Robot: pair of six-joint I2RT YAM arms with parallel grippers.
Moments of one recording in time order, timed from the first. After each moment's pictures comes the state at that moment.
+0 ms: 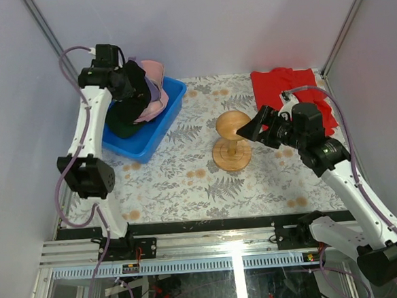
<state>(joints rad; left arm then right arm) -0.04 1.92 2.10 -1.03 -0.12 -0.37 0.37 0.98 1.00 -0.48 -0.32 0.76</state>
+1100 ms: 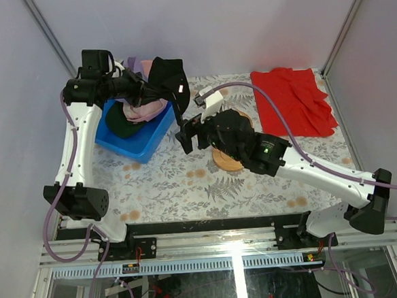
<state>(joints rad) -0.07 1.65 1.98 -1.05 0.71 -1.05 1.05 1.36 1.36 -0.26 0.29 0.27</state>
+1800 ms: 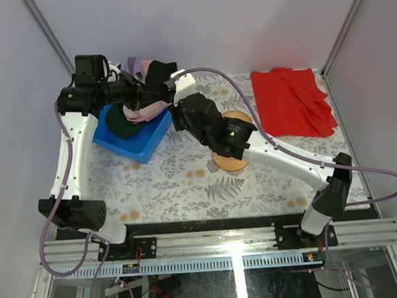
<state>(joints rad) -0.07 1.54 1.88 -1.00 0.78 -1.14 1.05 1.66 1.70 -0.24 0.47 0.15</state>
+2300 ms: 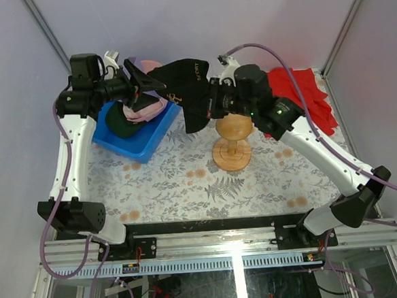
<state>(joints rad) -0.02 1.55 1.90 -0.91 0.79 -0.90 0.74 1.49 1.66 -0.44 -0.15 0.64</state>
